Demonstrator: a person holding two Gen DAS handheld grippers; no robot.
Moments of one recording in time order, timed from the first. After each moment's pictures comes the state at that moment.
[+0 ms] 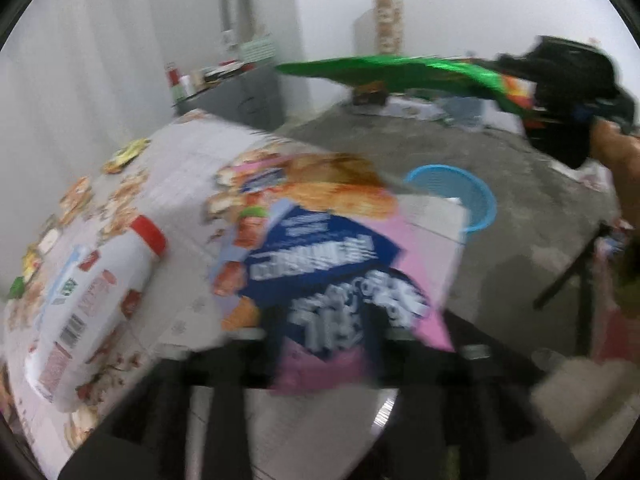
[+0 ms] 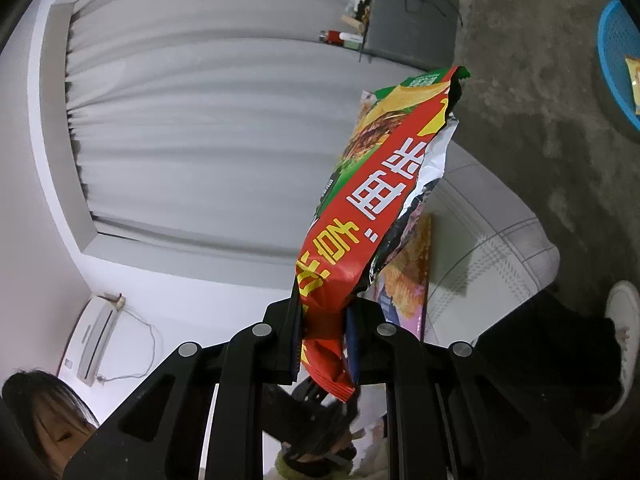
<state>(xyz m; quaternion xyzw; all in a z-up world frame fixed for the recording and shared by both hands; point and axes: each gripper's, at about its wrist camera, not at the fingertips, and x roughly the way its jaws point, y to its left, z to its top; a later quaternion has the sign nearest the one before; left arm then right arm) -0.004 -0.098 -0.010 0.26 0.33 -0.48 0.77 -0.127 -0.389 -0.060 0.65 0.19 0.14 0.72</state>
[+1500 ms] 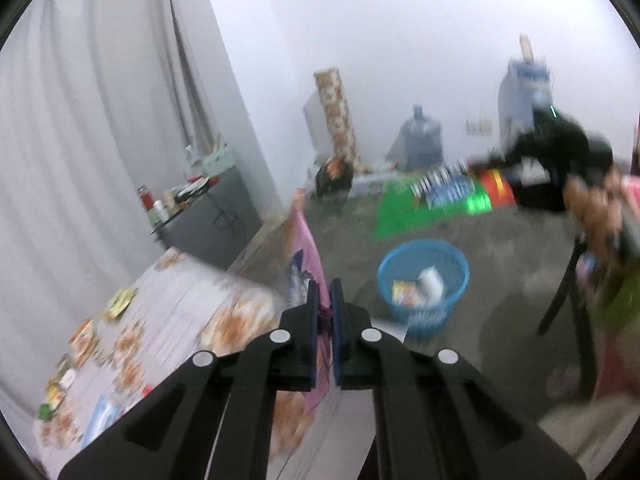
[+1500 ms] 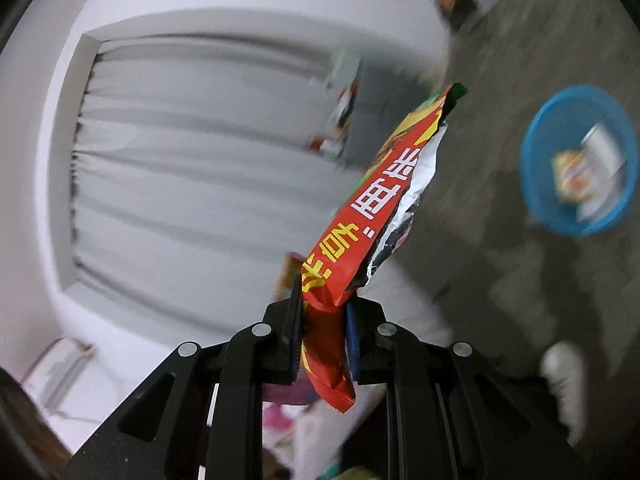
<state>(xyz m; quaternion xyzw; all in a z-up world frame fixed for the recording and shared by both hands) -0.059 -0.165 0.074 0.25 0.14 -0.56 0.78 -0.241 -0.451 -0.018 0.61 0.08 -0.07 0.78</state>
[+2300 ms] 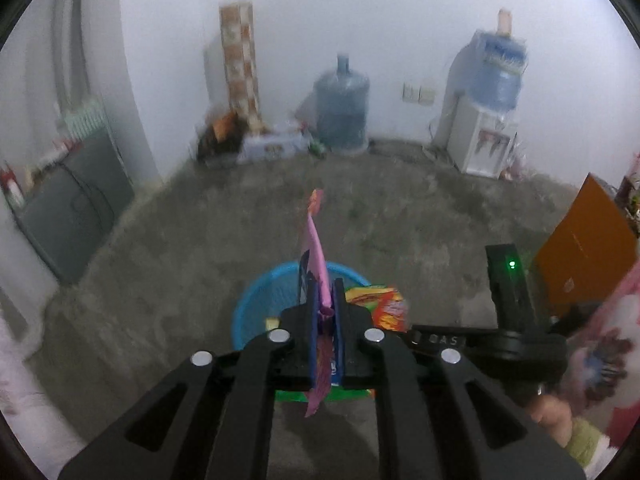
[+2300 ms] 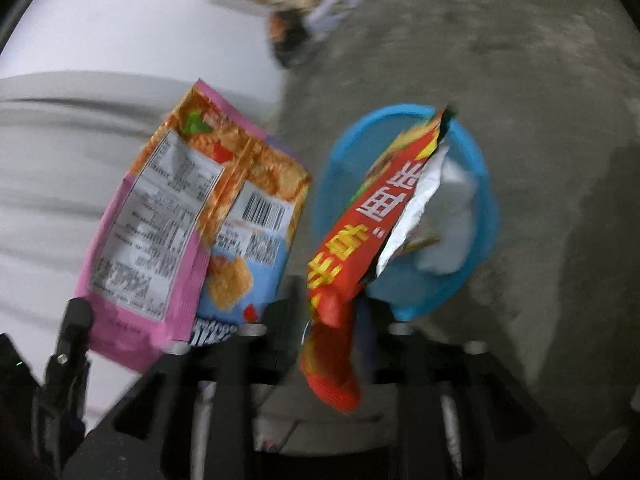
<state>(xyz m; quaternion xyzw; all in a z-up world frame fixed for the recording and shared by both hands) -0.099 -0.497 -0.067 0.28 0.29 -0.64 0.65 -0.218 -0.565 -0.215 0.67 0.18 -0.29 0.66</state>
